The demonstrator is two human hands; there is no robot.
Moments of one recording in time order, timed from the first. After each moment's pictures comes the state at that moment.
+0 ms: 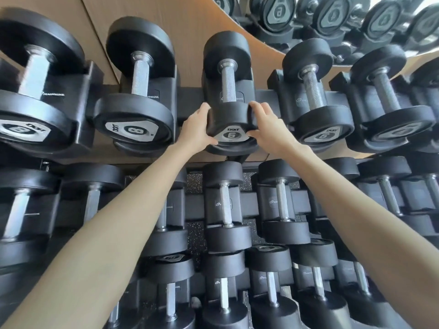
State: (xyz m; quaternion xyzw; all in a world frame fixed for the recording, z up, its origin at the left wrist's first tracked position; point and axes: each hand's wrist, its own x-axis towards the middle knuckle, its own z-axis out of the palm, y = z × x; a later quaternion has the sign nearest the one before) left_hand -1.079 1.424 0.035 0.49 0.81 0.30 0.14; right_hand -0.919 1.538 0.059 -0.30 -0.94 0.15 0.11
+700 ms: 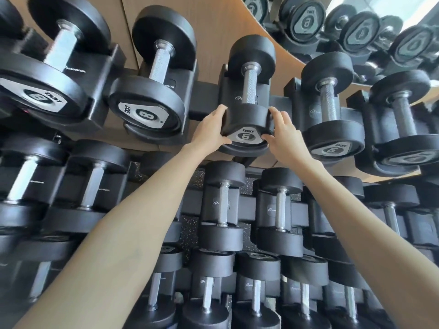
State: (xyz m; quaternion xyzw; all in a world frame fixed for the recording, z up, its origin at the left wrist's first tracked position) left_hand -1.061 1.428 0.017 0.46 0.81 0.35 0.14; right_hand -0.902 1.540 0.058 -0.31 -0.94 0.11 0.11
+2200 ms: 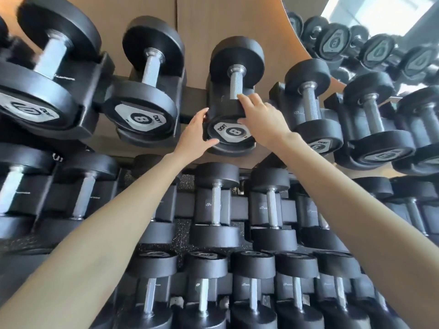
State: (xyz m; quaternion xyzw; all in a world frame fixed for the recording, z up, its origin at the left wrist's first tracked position) left_hand -1.228 1.259 0.015 0.44 0.78 0.42 0.16; right_hand -1.098 1.368 0.112 -0.25 -0.97 -0.06 0.05
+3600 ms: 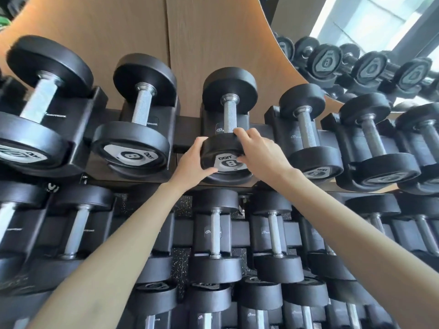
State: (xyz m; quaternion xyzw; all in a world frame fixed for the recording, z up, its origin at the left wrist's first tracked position) left_hand -1.241 1.279 0.012 0.47 0.74 0.45 0.16; right_hand -1.093 1.380 0.108 -0.25 -0.97 -0.01 0.06
